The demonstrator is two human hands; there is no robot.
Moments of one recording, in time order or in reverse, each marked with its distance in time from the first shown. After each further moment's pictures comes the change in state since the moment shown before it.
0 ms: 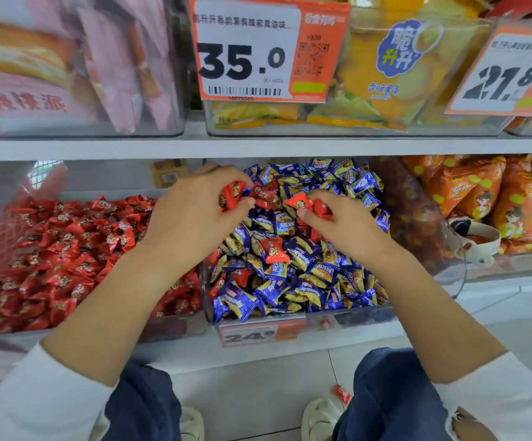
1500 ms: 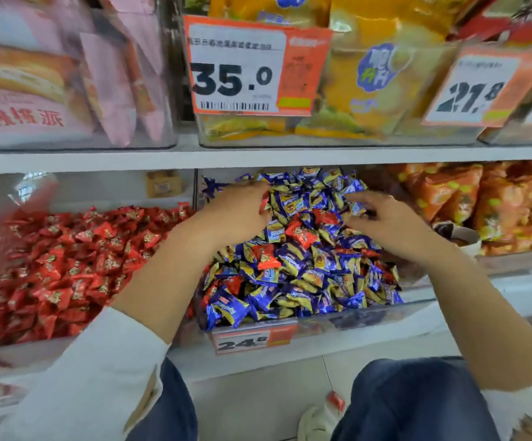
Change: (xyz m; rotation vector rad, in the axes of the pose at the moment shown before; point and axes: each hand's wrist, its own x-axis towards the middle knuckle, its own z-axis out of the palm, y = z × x) left_hand 0.043 0.022 0.031 0.120 -0.487 -0.041; right_hand -0.015 0.045 -0.052 -0.047 -0.027 0.176
